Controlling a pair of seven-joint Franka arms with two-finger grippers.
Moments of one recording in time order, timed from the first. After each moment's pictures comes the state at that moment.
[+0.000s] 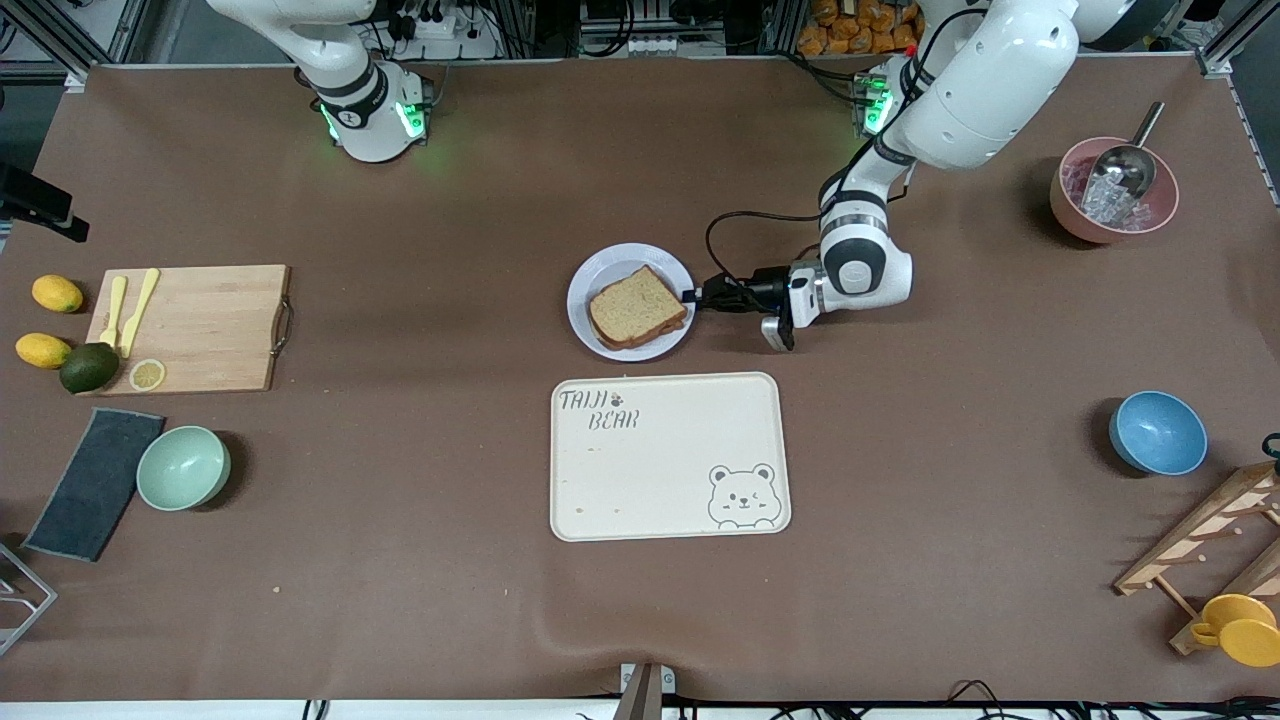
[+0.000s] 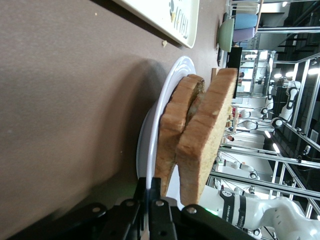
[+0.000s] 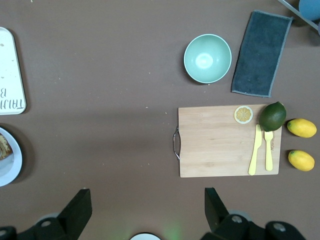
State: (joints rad) left arm -0.19 0.65 -0.34 -2.25 -1.84 2.18 1.27; right arm -0.05 0.00 -0.09 -1.47 0.02 1.40 -0.12
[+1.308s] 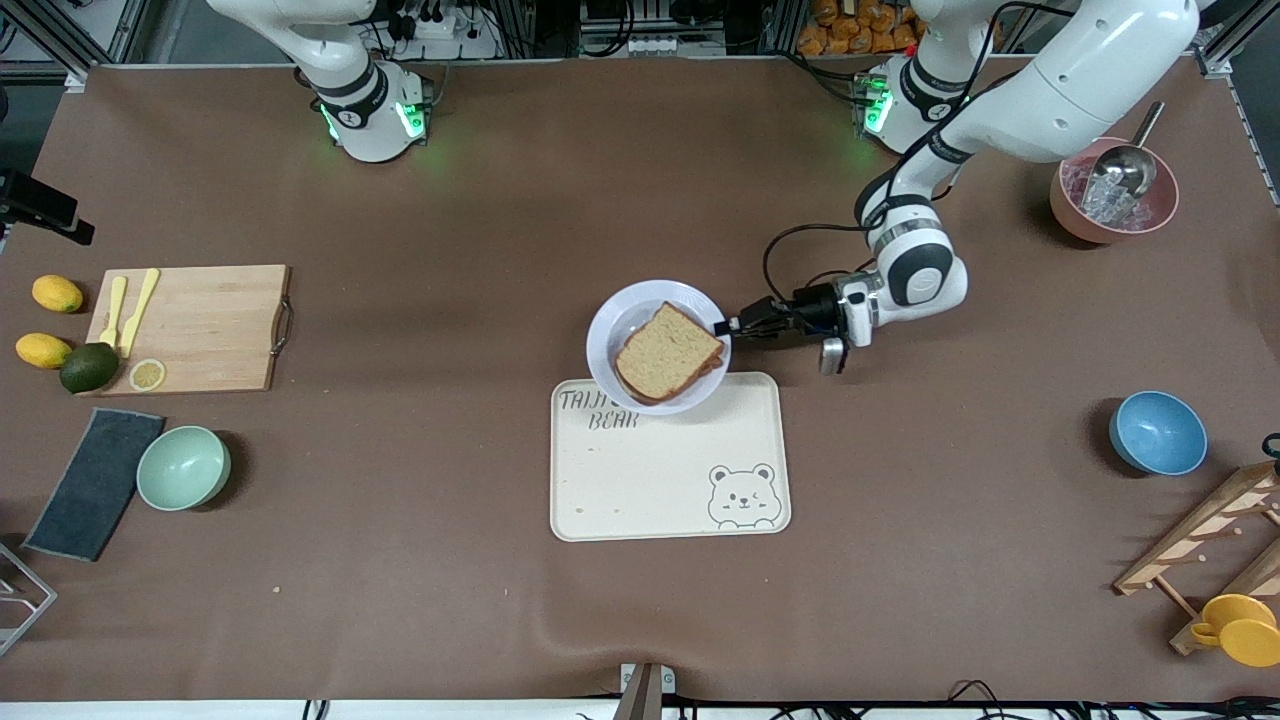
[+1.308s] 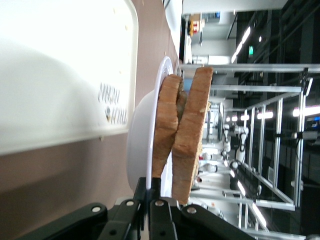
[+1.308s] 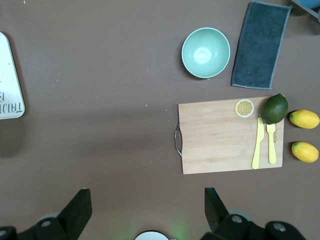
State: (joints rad) left arm 0.27 0.58 -0.62 -2.25 -1.84 2.19 1.28; right arm -0.05 0.00 -0.09 -1.48 0.02 1.40 -0.09
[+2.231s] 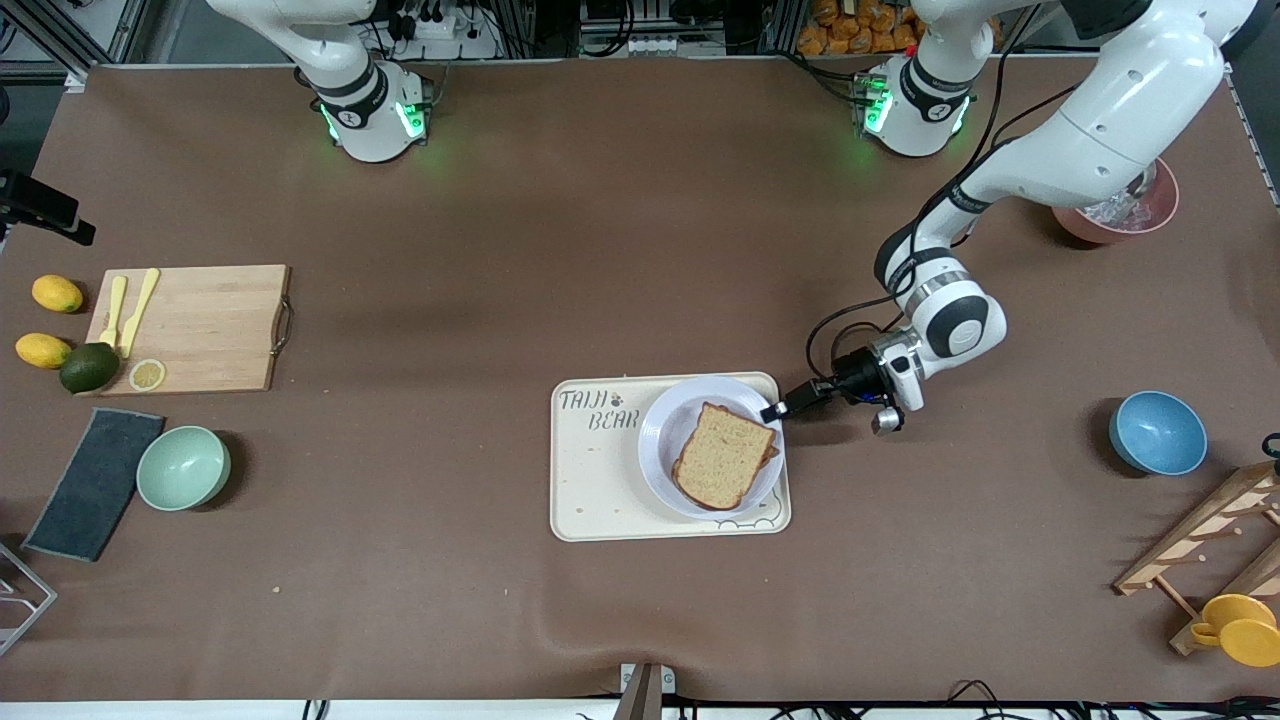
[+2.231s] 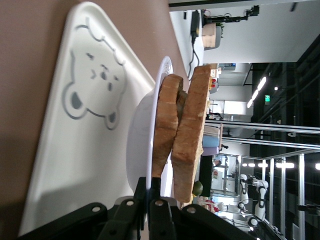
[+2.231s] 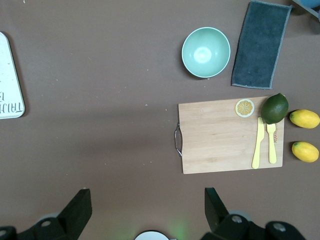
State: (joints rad) left arm 0.24 0.75 -0.53 -2.00 -1.84 2.35 1.21; right arm -0.05 0.01 -0.09 -1.48 0.02 1.40 -0.09
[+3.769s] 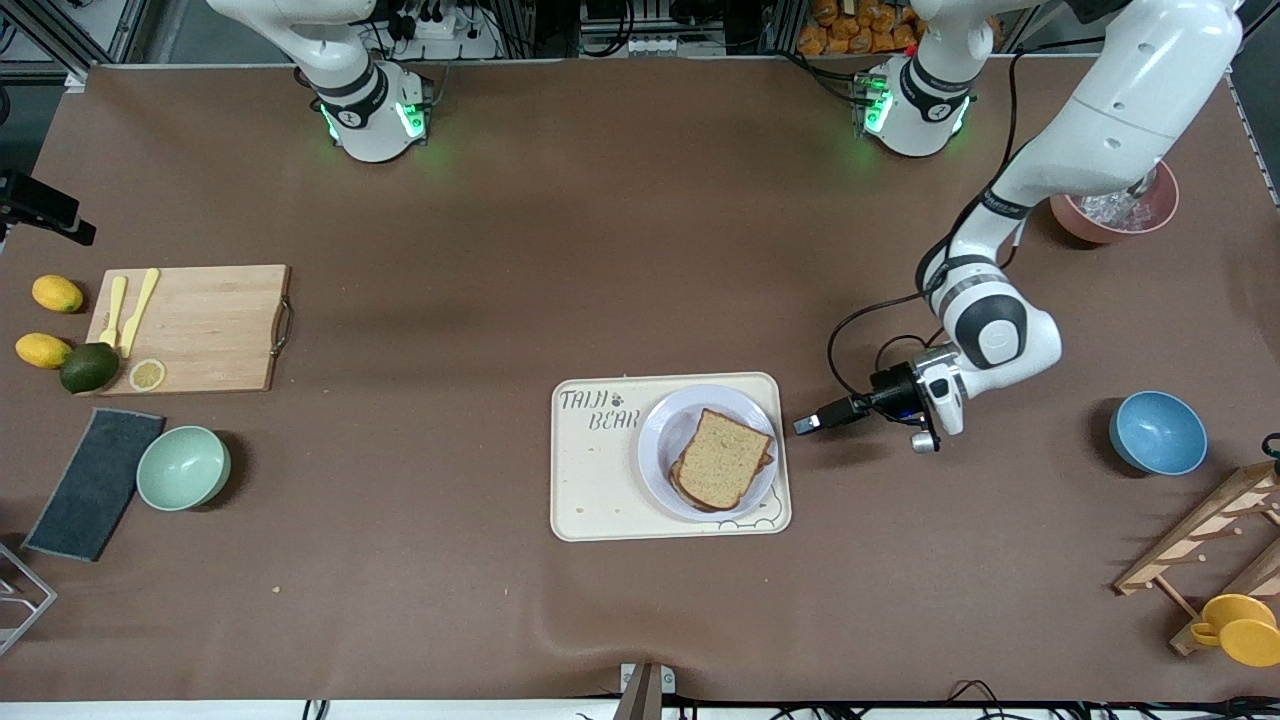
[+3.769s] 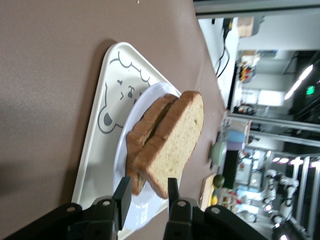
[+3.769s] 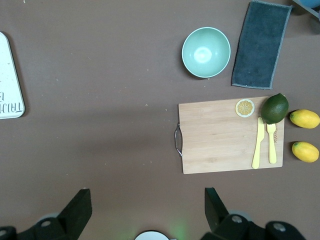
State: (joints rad) left arm 0.22 0.61 -0.43 -1.97 -1.47 2.35 0.79; right arm -0.05 0.01 -0.09 -1.48 0.02 1.40 -0.09
